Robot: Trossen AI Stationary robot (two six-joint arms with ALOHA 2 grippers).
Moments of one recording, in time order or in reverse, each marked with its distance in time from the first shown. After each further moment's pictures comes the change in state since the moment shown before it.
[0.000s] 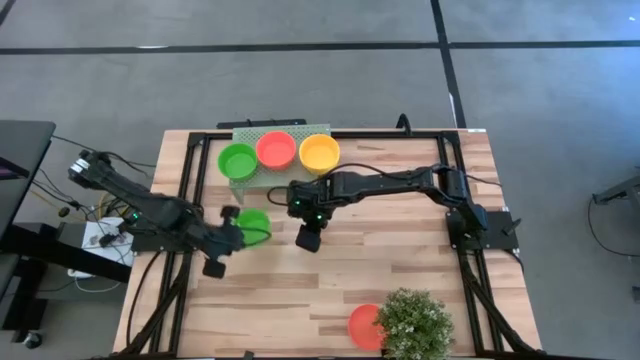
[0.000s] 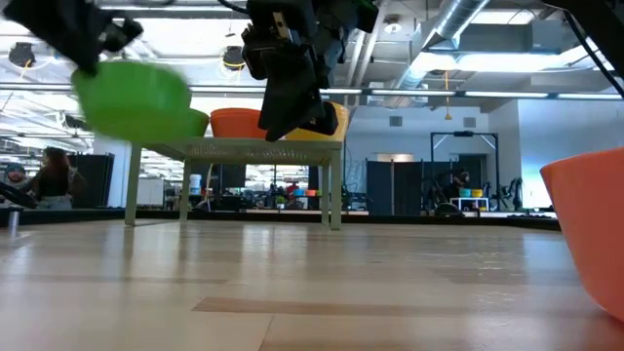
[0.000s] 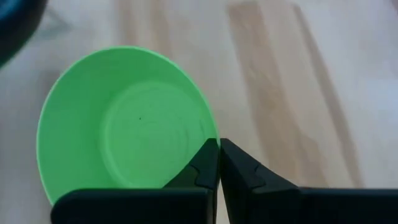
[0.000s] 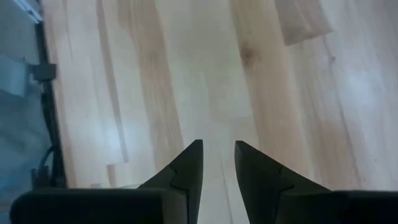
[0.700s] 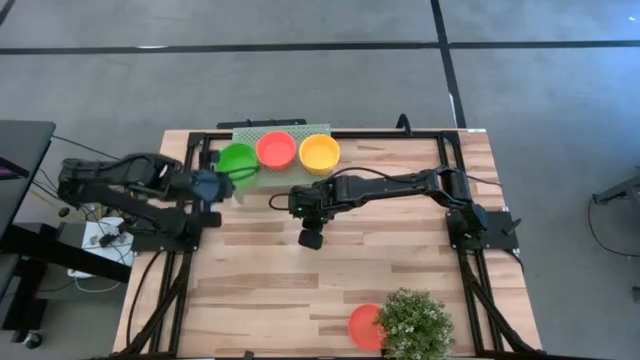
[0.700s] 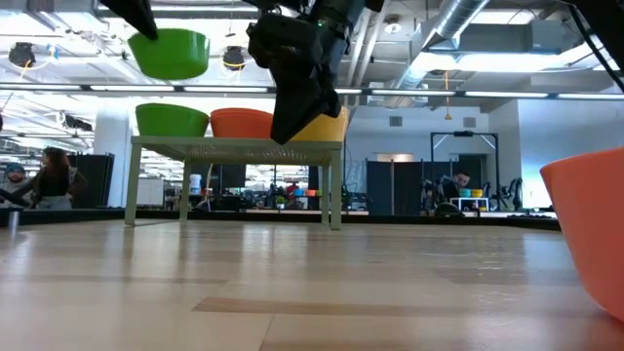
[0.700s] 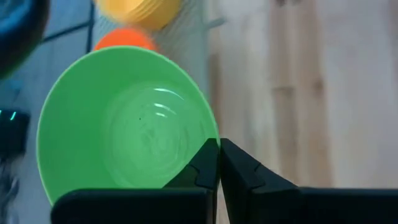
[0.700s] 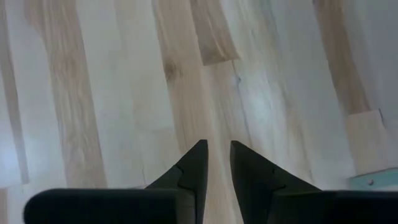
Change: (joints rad) left arm 0.368 -0.010 0.415 -0.409 -0.195 0.303; right arm 0.040 -0.027 0.000 -0.037 0.348 -0.105
